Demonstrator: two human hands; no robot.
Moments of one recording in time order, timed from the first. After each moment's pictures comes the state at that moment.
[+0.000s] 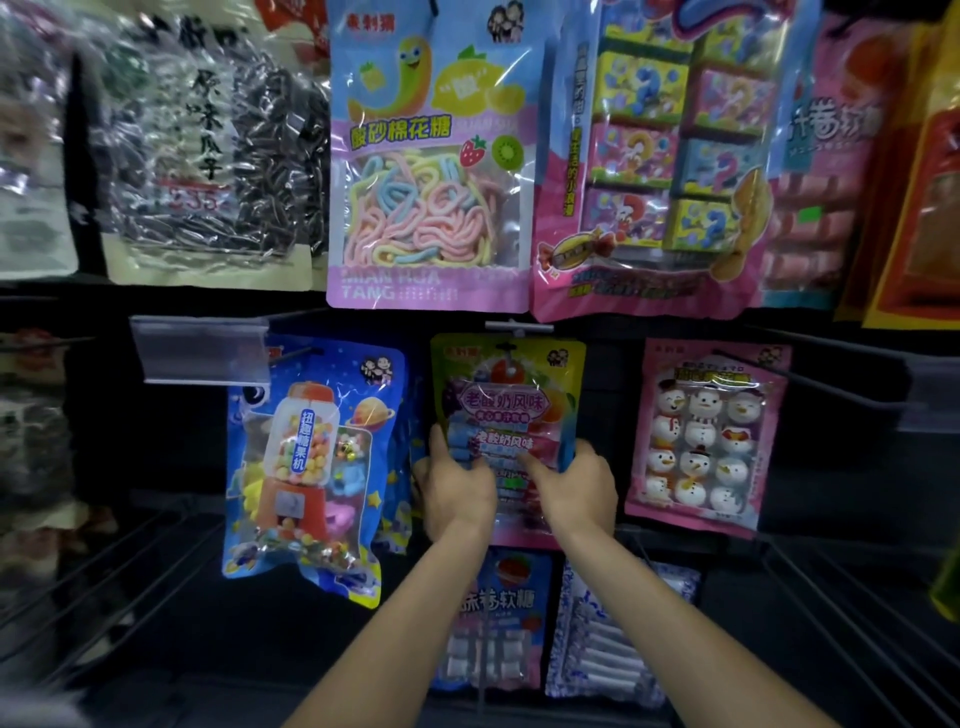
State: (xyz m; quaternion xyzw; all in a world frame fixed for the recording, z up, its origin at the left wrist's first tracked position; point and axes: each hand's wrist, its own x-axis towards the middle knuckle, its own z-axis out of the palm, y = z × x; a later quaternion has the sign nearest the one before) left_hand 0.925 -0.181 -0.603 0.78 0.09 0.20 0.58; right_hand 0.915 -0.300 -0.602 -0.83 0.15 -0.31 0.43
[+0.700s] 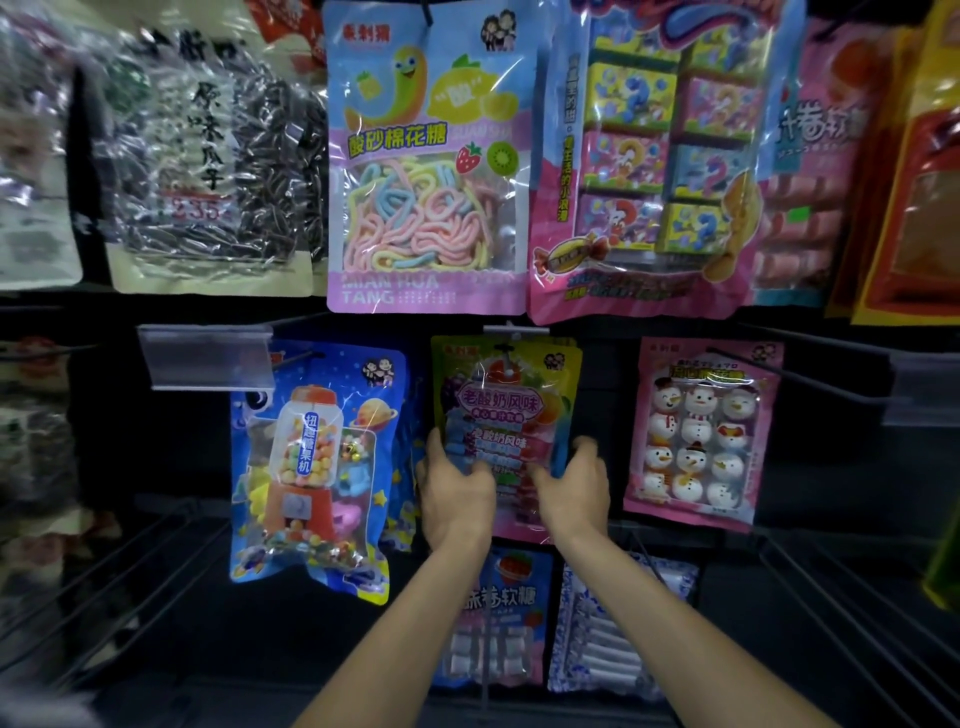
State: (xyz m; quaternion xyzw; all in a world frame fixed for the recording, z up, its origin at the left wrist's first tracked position) left_hand 0.909 -0.178 -0.603 0.76 0.06 0.22 0.60; right_hand 0.911 -0.300 -0.607 -0.82 0.13 -0.31 0.47
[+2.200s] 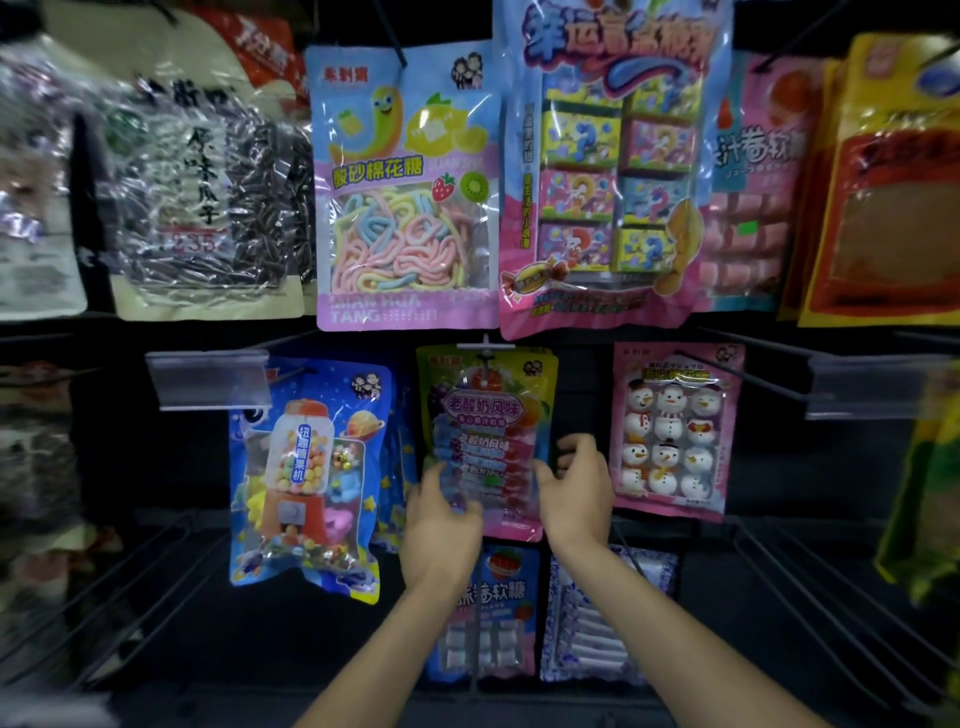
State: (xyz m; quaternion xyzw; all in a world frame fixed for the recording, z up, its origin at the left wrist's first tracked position) left_hand 0.863 -0.162 -0.616 0.82 -0.01 0.20 0.53; right_hand 0.875 -0.307 -0.596 -0.80 0.13 -0.36 0.45
